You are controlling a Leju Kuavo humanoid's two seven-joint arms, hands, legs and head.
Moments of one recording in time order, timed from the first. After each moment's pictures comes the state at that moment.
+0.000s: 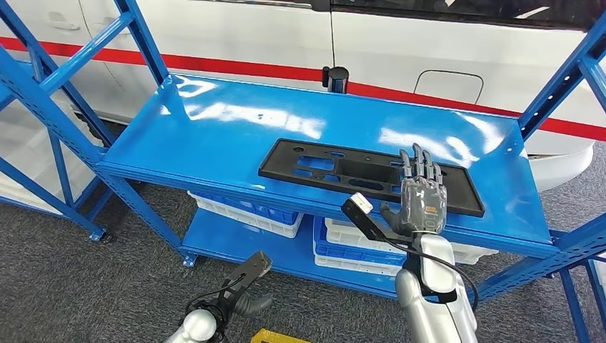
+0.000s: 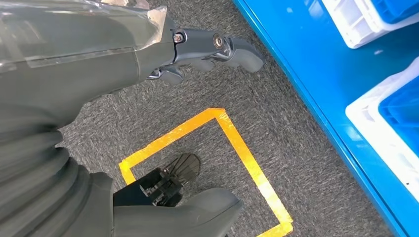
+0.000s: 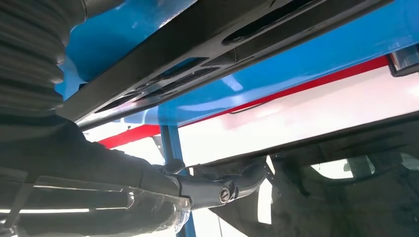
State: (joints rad) left arm -0.17 -0.13 -0.32 -0.84 -0.23 -0.03 0.28; right arm -0.26 0.06 0.45 -1.29 1.50 -0.32 0.09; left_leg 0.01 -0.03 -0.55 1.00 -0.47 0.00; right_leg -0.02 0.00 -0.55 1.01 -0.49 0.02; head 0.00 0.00
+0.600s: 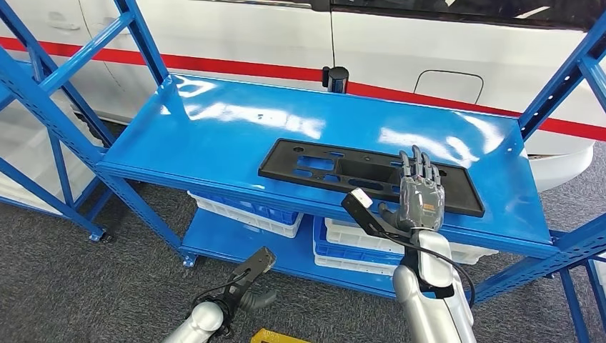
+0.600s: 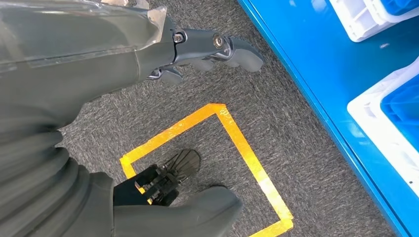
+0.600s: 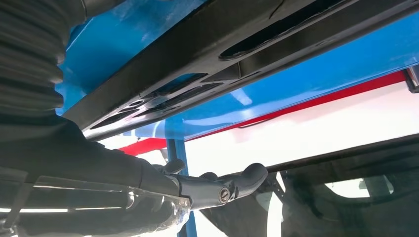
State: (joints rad) left arm -0.24 -0.16 -0.32 -0.71 -0.21 -0.02 0.26; right arm -0.28 0.07 0.45 -1.25 1.48 -0.28 0.13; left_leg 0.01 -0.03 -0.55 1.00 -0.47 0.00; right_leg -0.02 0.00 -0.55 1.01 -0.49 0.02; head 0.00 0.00
